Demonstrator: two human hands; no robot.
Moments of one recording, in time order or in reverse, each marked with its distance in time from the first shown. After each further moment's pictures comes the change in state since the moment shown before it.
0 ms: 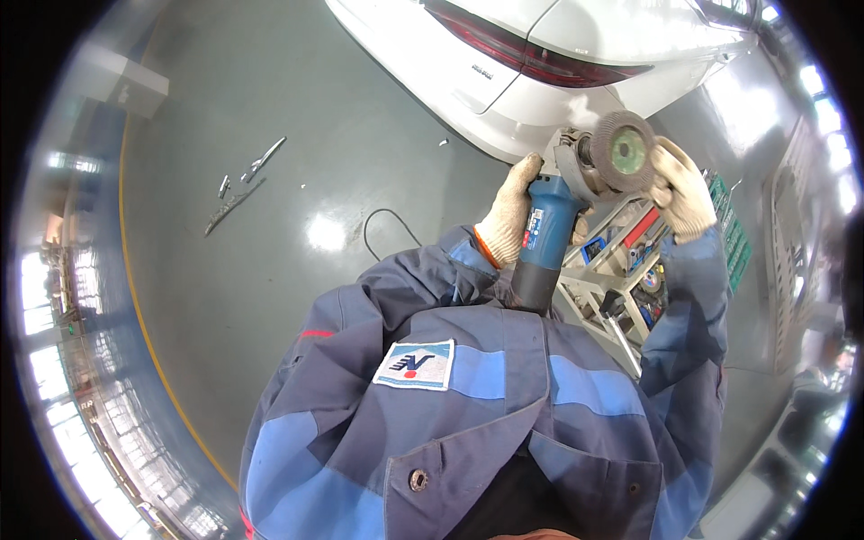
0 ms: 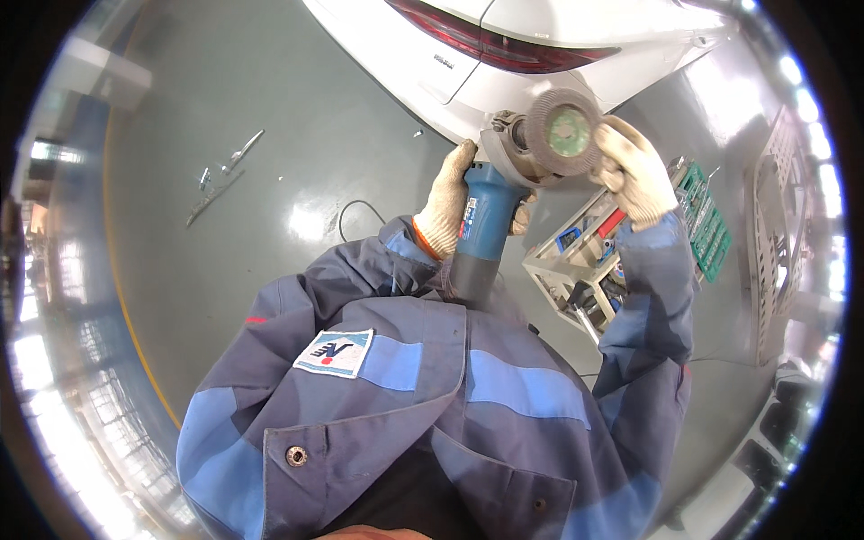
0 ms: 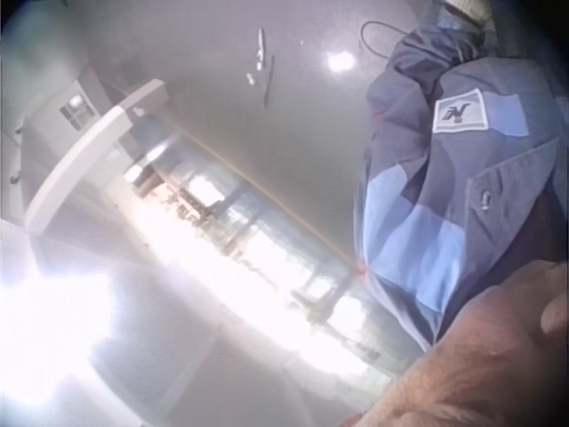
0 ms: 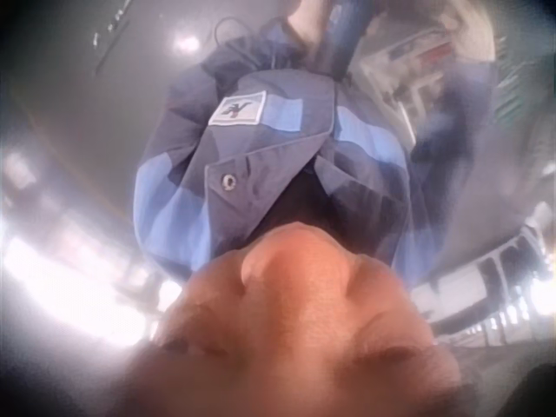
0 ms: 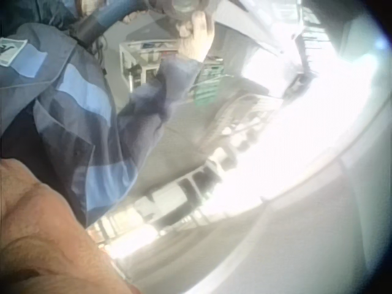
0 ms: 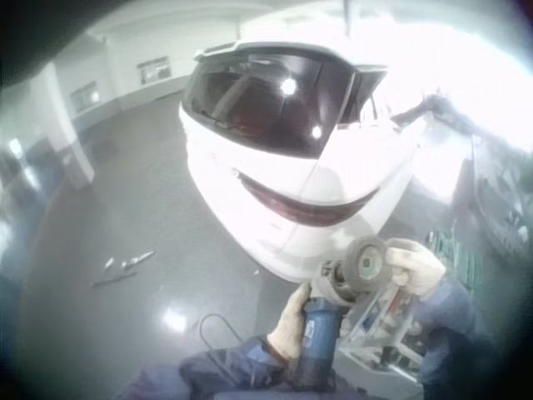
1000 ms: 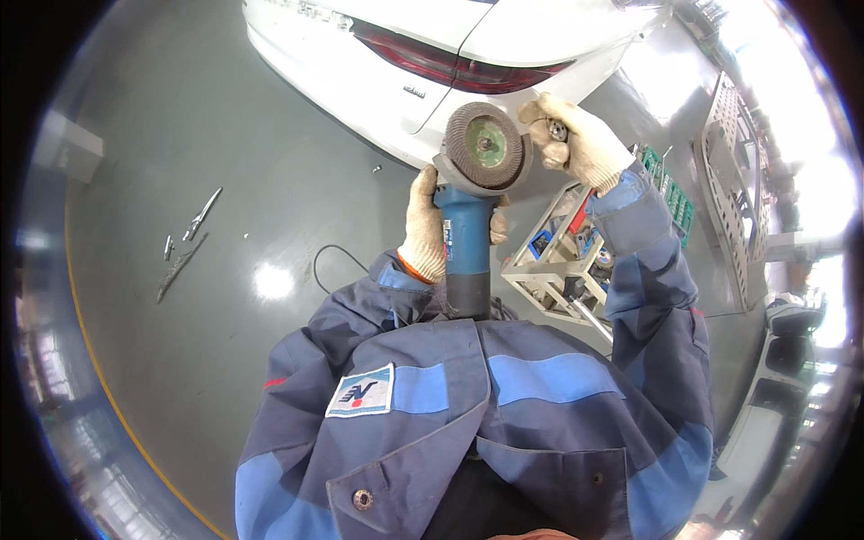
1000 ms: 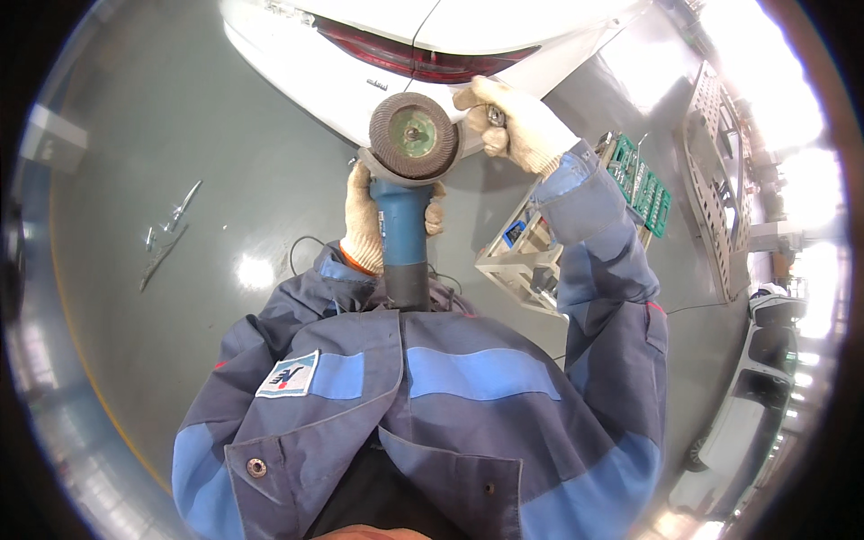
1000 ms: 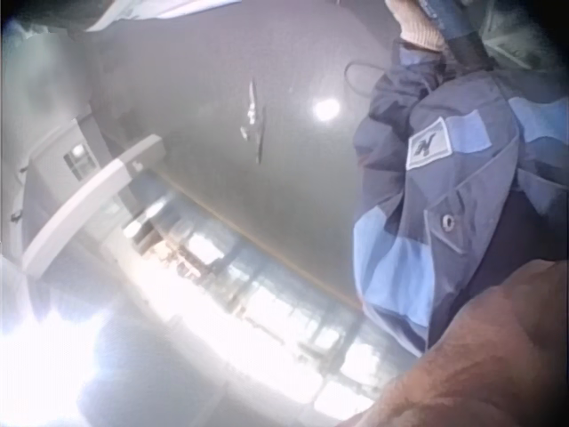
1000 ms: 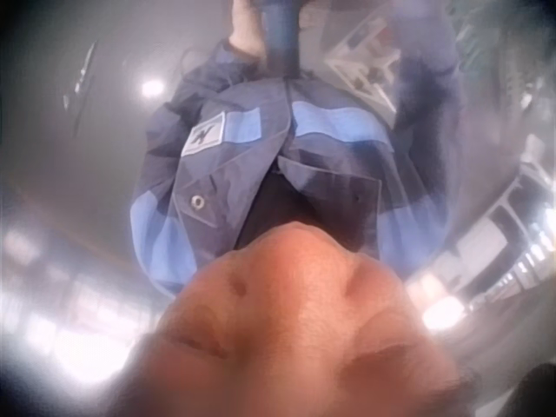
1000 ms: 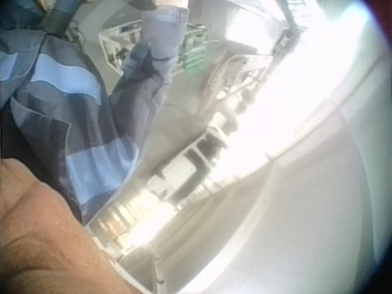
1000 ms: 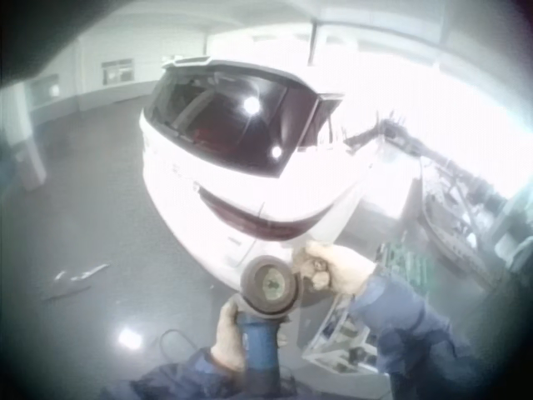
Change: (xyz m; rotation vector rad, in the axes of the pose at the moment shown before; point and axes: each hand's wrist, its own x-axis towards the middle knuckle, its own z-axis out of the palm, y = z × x) left_hand 0.008 0.001 -0.026 -0.101 -0.226 0.030; right_hand 0.032 -0.008 0.040 -0.045 -0.102 0.108
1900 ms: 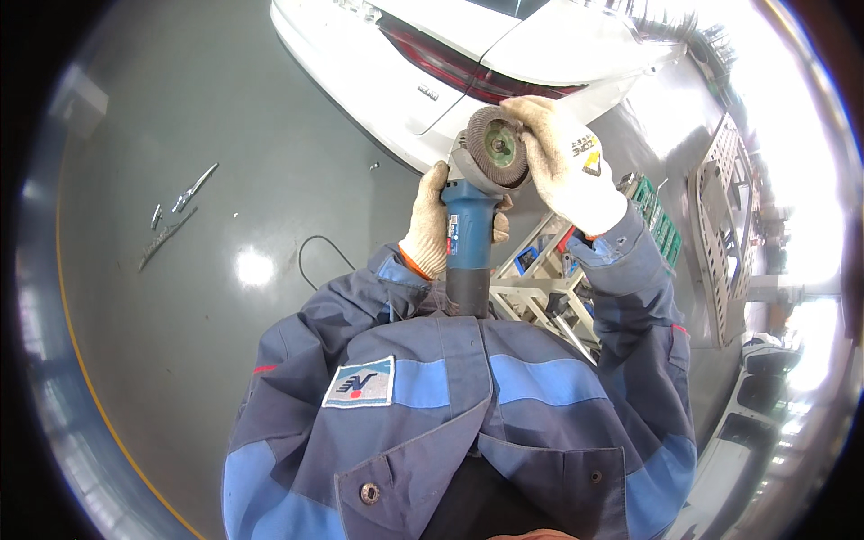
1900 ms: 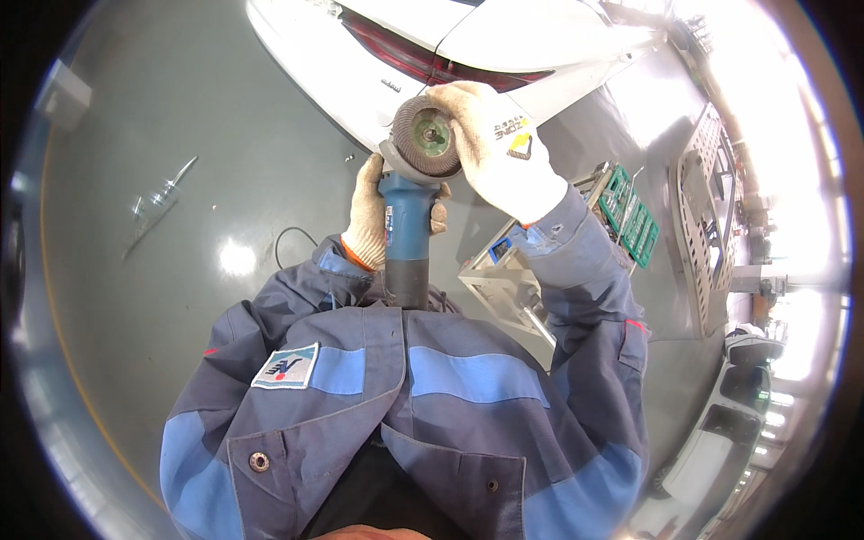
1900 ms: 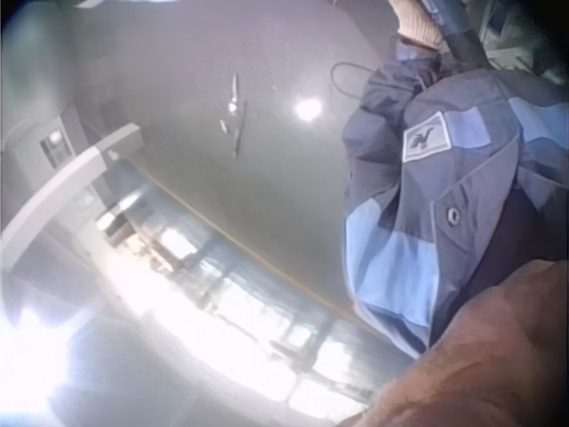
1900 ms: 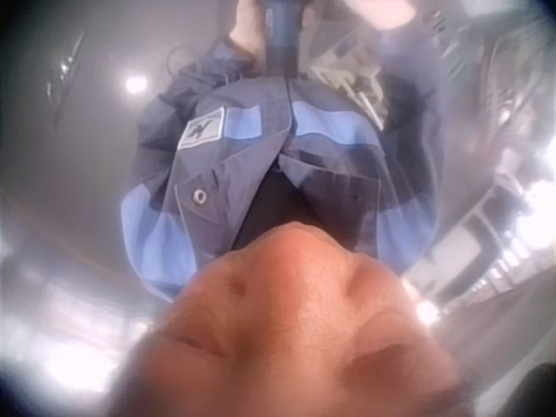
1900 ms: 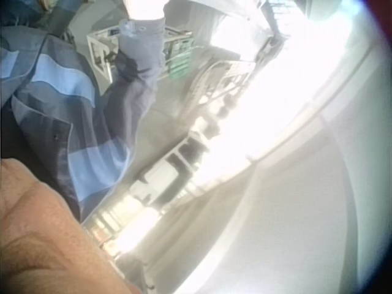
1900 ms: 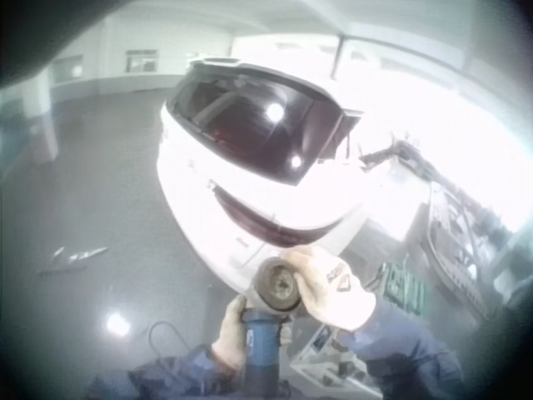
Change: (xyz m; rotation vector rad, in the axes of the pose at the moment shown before) left_hand -0.003 -0.011 -0.003 0.048 0.004 0.094; right_hand -0.026 0.003 0.054 -1.250 0.013 -1.174
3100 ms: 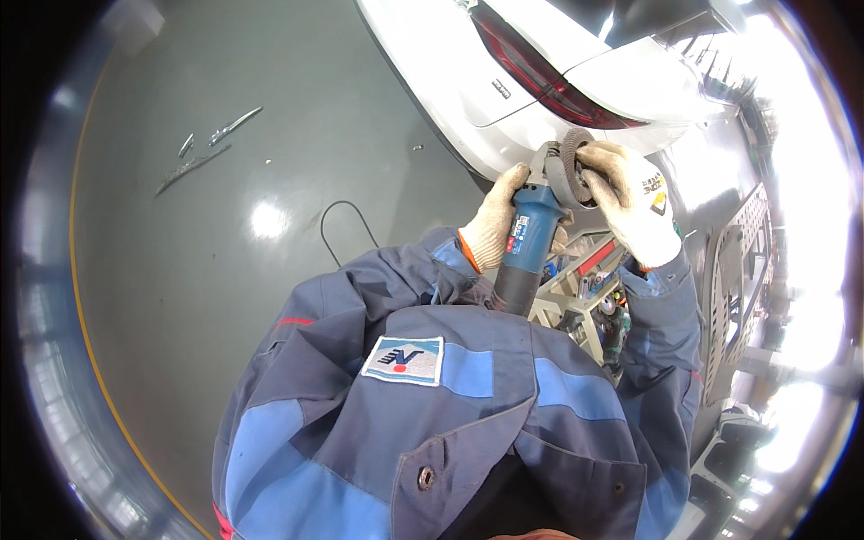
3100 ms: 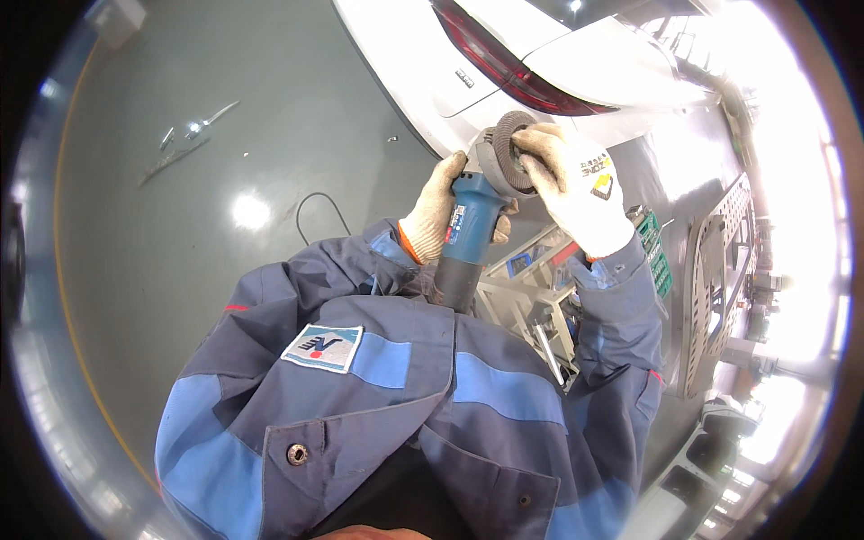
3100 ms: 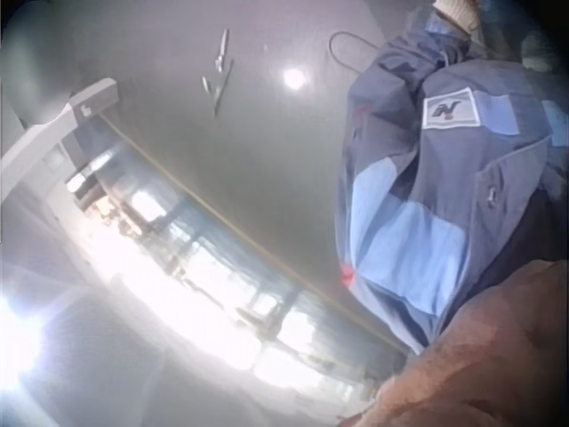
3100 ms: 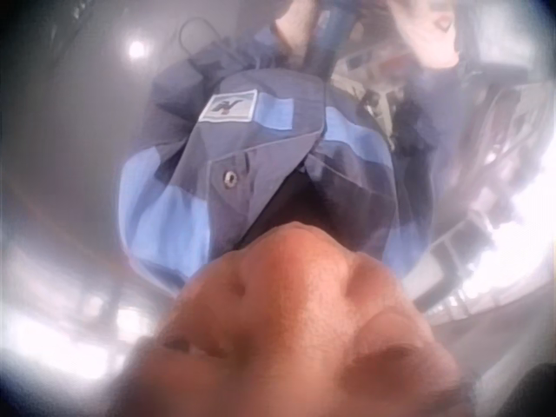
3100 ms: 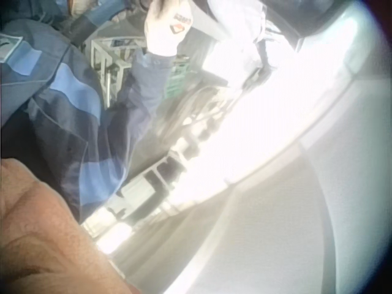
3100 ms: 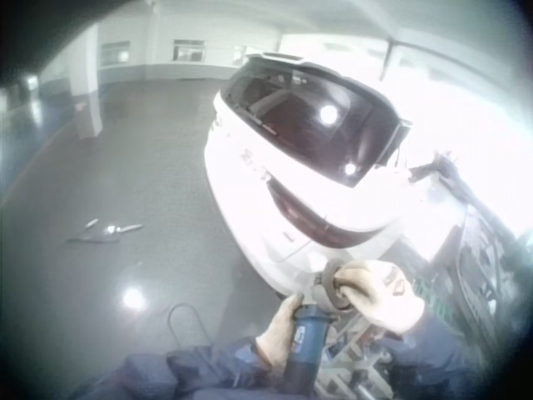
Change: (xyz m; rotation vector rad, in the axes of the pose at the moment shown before) left_hand -0.008 -0.013 -0.006 0.042 0.083 -0.035; right_hand 0.000 -0.021 -0.018 0.027 -0.257 0.032
